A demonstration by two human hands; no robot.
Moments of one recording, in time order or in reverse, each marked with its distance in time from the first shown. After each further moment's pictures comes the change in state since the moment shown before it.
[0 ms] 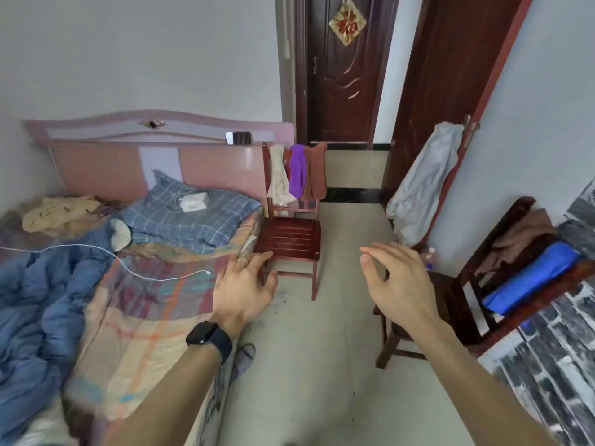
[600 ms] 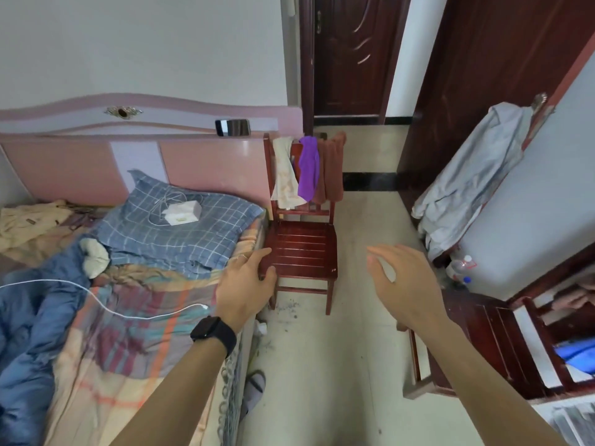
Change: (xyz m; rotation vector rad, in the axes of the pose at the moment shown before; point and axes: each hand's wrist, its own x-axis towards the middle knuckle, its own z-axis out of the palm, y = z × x) left_hand 0.291 -0.086 0.074 -0.097 -0.128 -0.095; right_hand 0.201 0.059 0.209 0.066 -0.265 0.241
